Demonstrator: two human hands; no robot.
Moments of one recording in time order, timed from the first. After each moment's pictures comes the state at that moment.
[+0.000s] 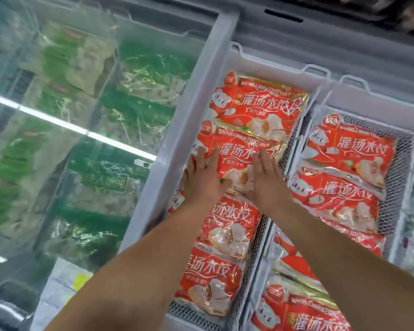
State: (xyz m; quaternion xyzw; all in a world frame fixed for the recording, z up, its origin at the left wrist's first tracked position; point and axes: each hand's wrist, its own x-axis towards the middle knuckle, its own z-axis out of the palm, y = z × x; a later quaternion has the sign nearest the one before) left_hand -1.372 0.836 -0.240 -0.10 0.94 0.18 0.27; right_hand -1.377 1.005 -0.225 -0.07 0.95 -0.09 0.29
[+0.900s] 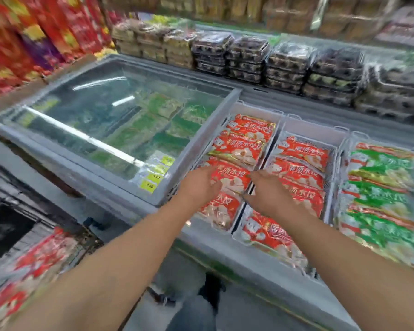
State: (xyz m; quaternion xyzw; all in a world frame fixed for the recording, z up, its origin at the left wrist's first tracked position) left_hand -1.028 0.836 -0.012 -0.06 0.97 0.25 0.04; right_hand -1.052 1.033 -0.003 -0.17 0.97 -0.12 0.14
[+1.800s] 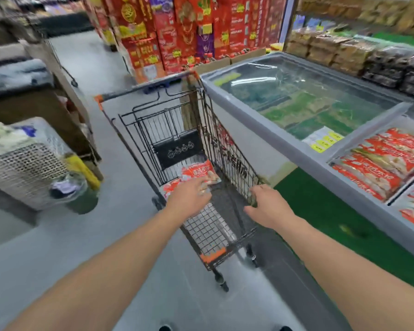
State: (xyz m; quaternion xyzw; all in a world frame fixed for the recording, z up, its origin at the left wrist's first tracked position) left_hand -0.497 0.530 0.018 -0.33 0.91 0.24 0.00; right_hand -0.640 0.705 0.005 -0.40 0.89 -0.12 0.18
